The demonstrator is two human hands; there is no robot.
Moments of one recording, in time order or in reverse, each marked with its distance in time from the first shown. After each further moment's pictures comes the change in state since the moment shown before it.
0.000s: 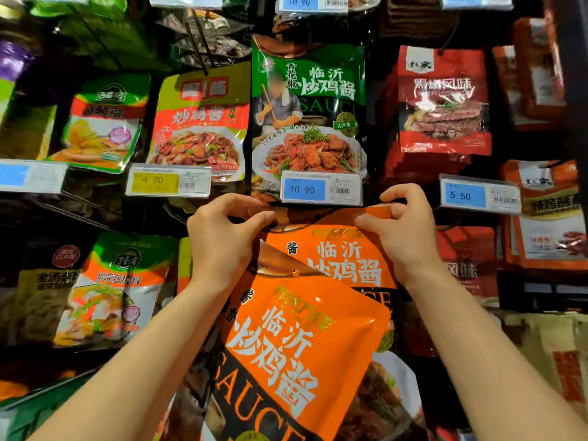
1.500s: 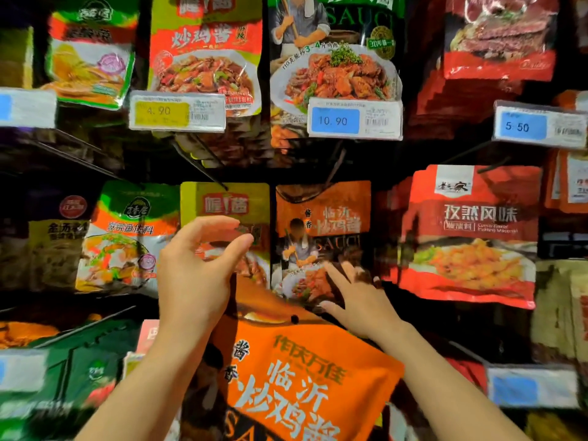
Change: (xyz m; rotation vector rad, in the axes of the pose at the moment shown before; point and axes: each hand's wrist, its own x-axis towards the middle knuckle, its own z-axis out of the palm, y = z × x) left_hand -0.077 -0.041 -0.054 -0.011 -0.076 -0.186; right_hand -0.090 0.162 0.039 -1.154 -0.814 0.023
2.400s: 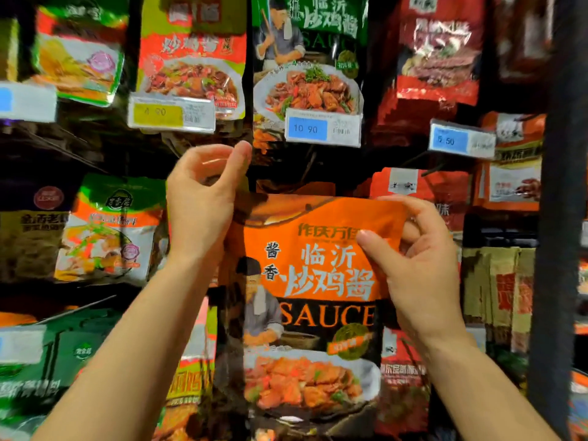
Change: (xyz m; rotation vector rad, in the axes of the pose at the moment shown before) left_hand 0.031 0.058 0.010 -0.396 0.070 -0.020; right_hand -0.142 -0.051 -0.127 1.225 0.837 -0.188
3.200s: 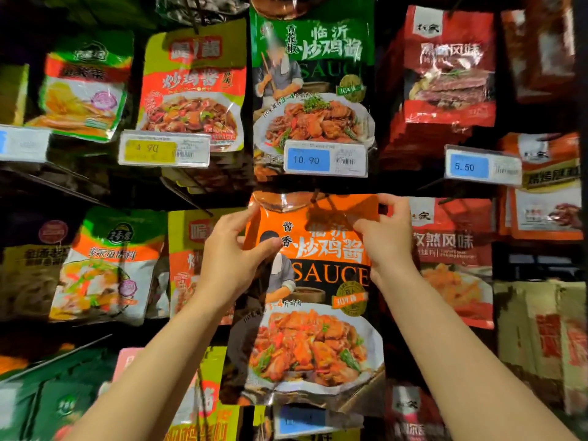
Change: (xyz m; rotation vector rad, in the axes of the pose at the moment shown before) left_hand 0.015 -0.084 0.020 0.345 -0.310 -0.009; right_hand 0.112 0.078 0.033 -0.028 0.219 0.340
